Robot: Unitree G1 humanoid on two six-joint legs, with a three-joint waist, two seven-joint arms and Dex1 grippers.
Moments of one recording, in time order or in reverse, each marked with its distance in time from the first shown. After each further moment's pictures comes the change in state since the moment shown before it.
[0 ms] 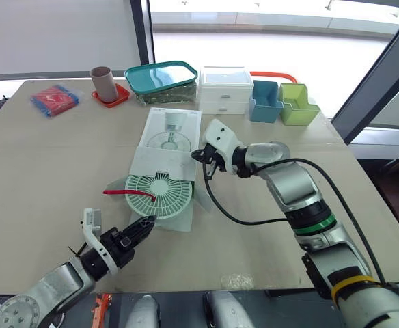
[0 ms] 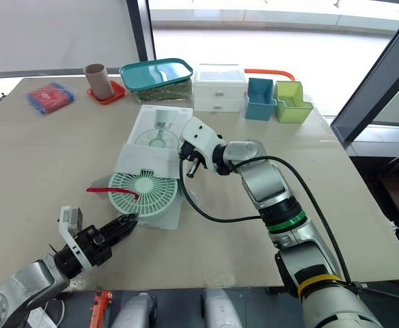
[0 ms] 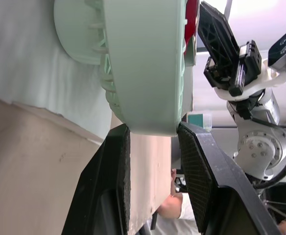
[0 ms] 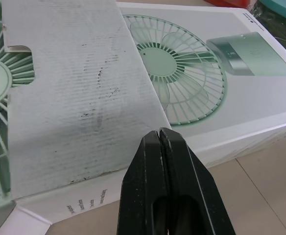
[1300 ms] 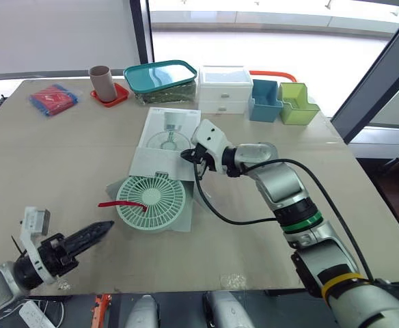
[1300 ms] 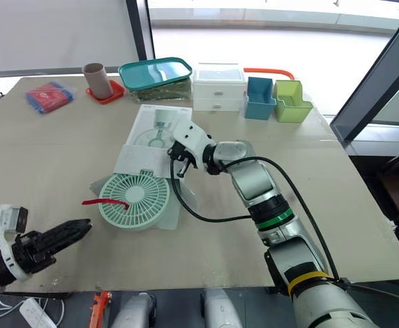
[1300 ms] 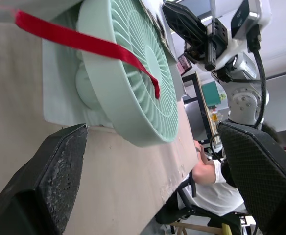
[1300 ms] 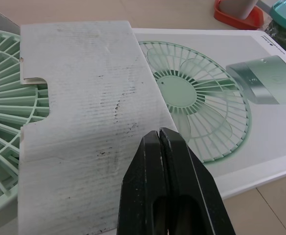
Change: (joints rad) left arm 0.047 0.339 0.238 0.199 0.231 0.124 -0.631; right arm -0.025 0.081 0.002 0.095 -0.003 -0.093 0.007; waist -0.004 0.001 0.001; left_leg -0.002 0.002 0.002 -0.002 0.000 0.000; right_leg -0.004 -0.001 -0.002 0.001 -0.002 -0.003
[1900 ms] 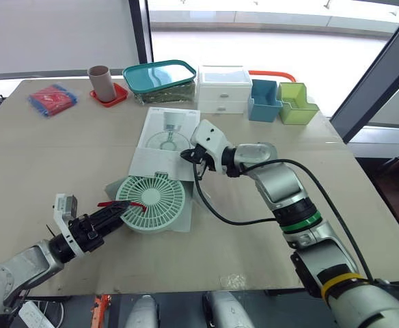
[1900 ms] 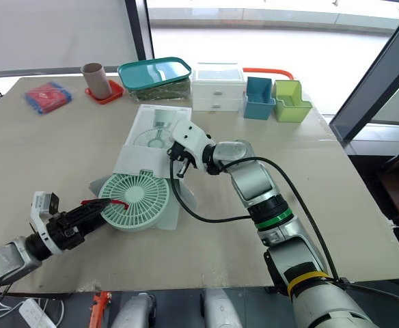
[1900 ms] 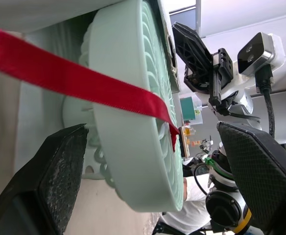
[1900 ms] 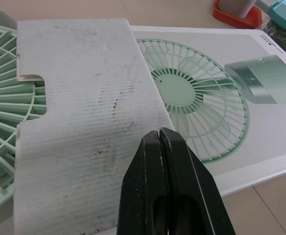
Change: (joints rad) left arm -0.276 -0.156 -0.144 0.183 -0.023 0.063 0.131; right arm 0.000 -0.001 0.001 -0.002 -0.015 0.002 0.001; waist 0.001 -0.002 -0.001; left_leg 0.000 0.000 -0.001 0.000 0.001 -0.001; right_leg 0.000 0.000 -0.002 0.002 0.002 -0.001
